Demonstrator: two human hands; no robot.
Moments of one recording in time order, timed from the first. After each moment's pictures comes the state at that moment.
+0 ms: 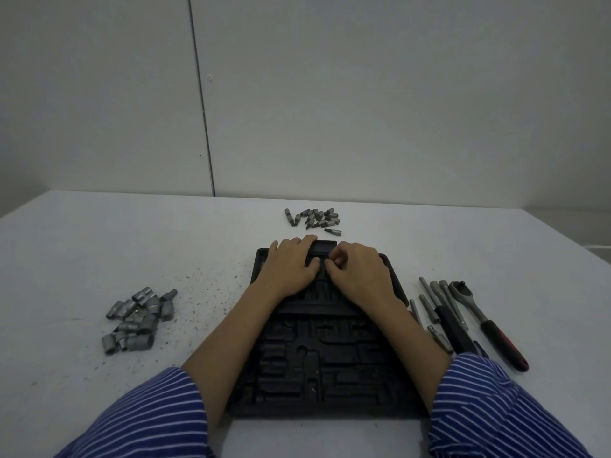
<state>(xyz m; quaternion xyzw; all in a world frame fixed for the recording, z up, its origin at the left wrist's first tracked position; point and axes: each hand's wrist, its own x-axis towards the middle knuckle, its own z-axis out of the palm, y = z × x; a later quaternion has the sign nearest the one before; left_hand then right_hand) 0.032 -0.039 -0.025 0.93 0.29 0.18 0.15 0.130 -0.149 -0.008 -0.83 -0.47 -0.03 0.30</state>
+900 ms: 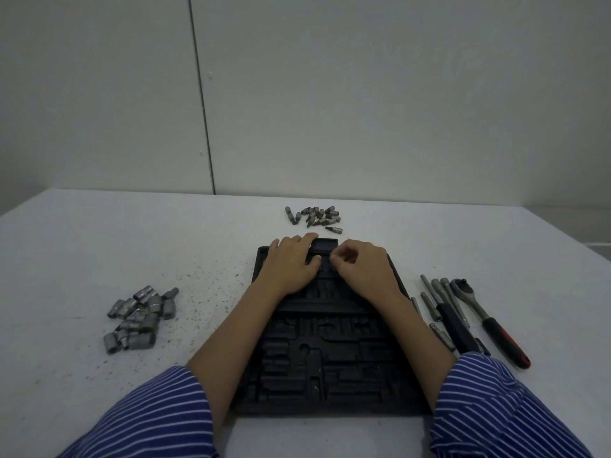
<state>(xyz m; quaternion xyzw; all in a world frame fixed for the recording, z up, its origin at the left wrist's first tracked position) 0.031 -0.038 -0.026 0.93 0.29 0.19 0.15 0.137 -0.150 -0.007 -0.81 -0.45 0.04 0.38</state>
